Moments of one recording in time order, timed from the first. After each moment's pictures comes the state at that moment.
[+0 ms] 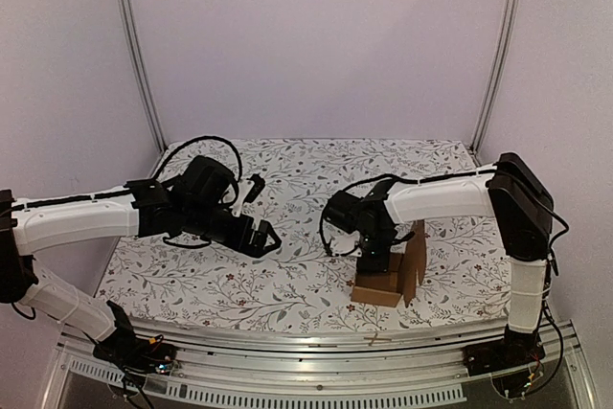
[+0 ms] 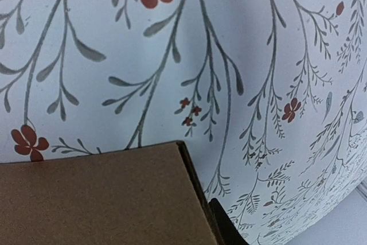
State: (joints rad) left arm -0.84 1.33 0.91 -0.42 0.10 -0.39; right arm 0.94 2.03 1.42 -0.93 0.29 -0.40
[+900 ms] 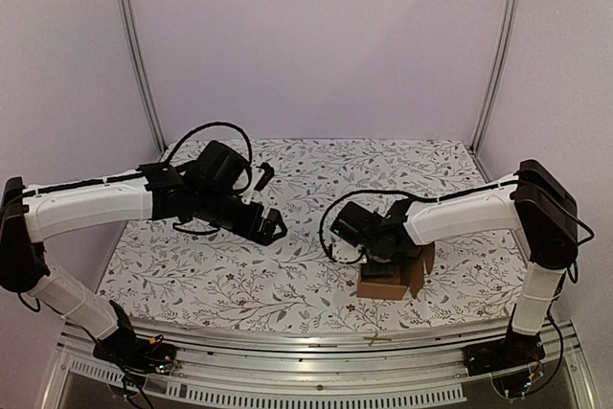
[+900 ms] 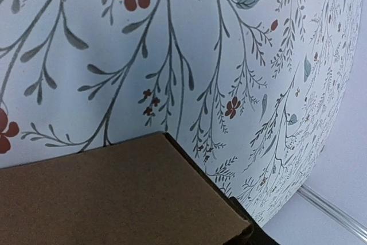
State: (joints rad) left arm -0.84 1.43 1.05 -0.50 0.04 -0.35; right arm 1.01 1.87 1.15 -0.58 0.56 -0.57
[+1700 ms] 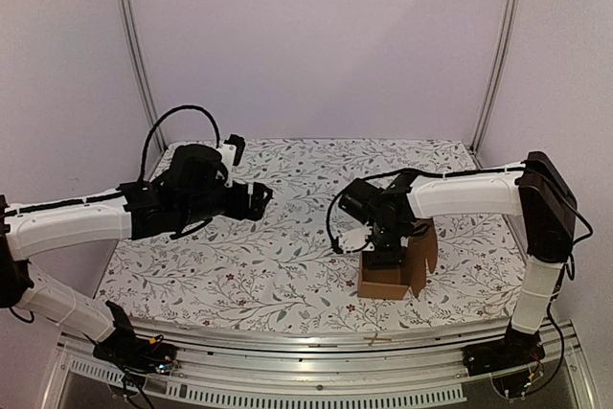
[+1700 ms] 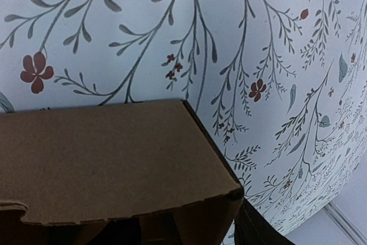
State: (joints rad) left arm -0.84 1.28 0.88 -0.13 -0.32 -0.34; right arm 0.90 1.87 1.31 -0.84 0.31 -0.63
